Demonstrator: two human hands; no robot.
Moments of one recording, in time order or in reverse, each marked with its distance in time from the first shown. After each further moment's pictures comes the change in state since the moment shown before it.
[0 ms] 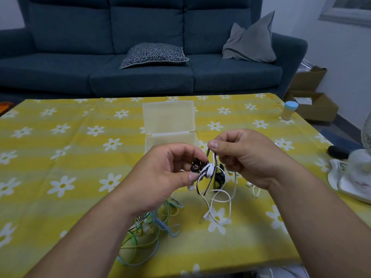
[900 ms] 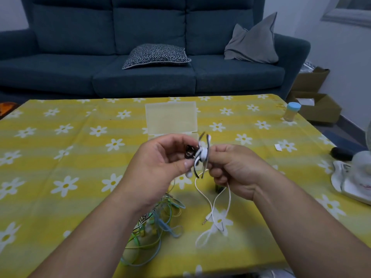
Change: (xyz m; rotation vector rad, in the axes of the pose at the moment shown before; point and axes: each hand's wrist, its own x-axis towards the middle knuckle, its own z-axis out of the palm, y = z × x) left_hand 0.003 -0.002 -0.001 -0.174 0.206 0.126; right_hand 0.011 0.022 0.024 0.184 0.002 0.196
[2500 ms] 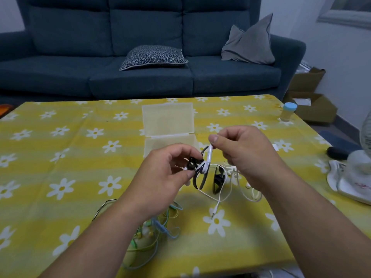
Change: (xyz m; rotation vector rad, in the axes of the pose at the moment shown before) left_hand -0.001 -0.009 0.004 0.374 -0.036 -0.046; right_hand -0.013 -0.019 -0.017 -0.419 0.238 -0.455
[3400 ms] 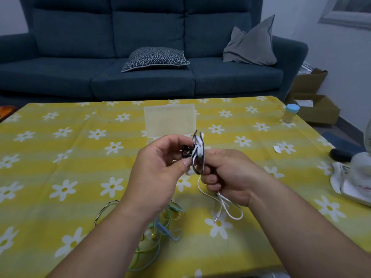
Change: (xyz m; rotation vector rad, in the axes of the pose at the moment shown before) left_hand 0.002 0.003 0.004 -0.230 0.220 0.084; right_hand -0.003 0.011 0.033 0.455 -0.321 0.474
